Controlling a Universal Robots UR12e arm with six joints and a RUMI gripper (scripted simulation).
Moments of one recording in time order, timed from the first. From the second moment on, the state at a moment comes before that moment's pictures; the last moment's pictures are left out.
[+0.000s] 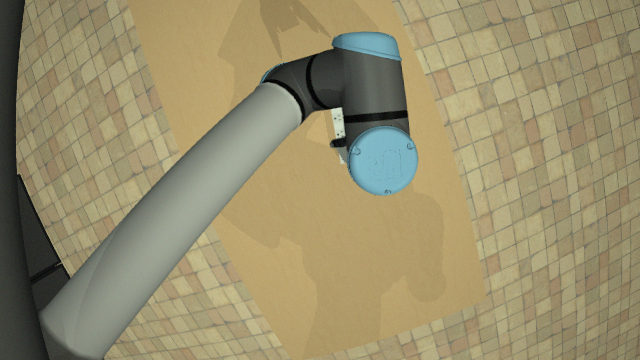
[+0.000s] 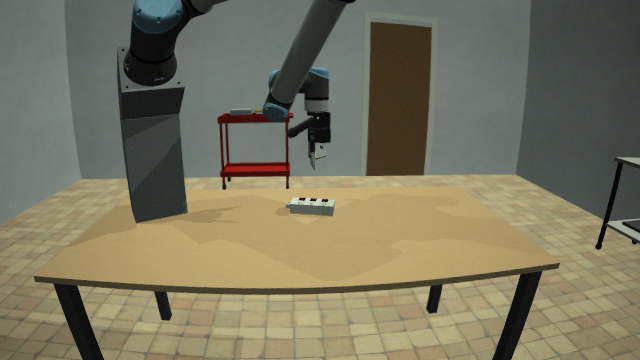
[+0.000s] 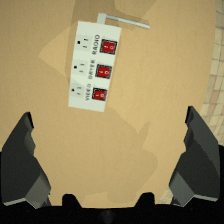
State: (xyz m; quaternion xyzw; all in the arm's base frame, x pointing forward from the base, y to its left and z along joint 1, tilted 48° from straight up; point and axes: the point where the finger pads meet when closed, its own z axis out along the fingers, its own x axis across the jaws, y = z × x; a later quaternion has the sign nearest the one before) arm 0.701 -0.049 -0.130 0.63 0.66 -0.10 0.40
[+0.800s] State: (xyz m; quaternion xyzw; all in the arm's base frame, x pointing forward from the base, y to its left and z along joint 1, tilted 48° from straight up) arm 0.705 -0.057 -0.129 0.54 0.74 -0.15 0.38
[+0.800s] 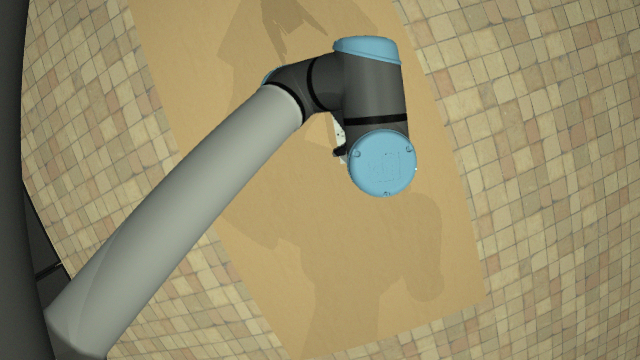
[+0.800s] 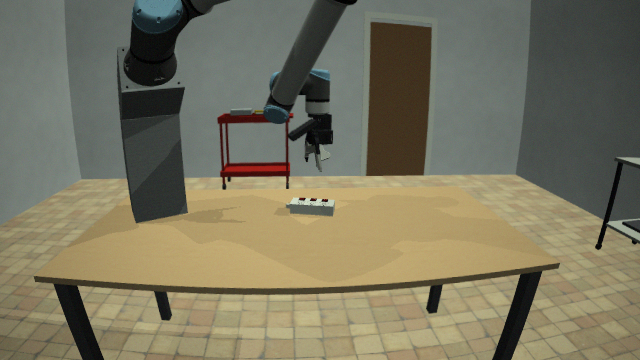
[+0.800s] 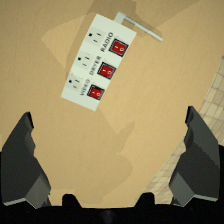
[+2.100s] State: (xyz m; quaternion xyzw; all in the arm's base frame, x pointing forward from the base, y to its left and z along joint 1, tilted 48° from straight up) arm 0.733 -0.086 -0.129 0.05 0.91 -0.34 0.22
